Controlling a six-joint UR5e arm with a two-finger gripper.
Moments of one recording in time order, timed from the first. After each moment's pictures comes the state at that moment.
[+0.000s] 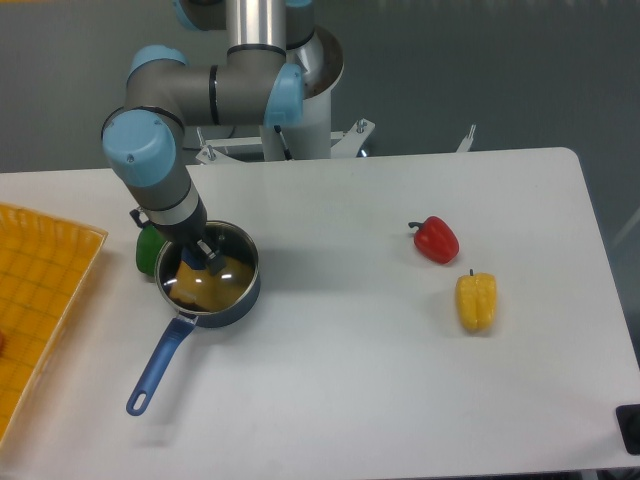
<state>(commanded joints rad) 2.05 -1.81 -1.80 -1.12 1.62 0.84</state>
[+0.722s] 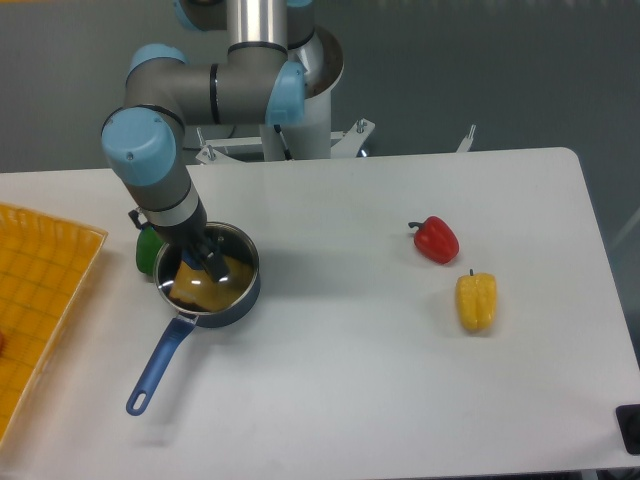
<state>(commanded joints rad) 2.12 -1.81 -1.68 -1.15 1.61 0.86</state>
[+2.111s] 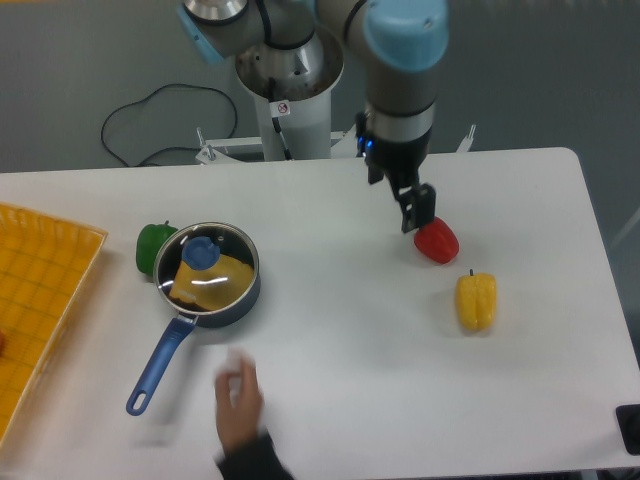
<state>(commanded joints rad) 2.67 -1.63 -1.61 -1.41 1.51 1.79</state>
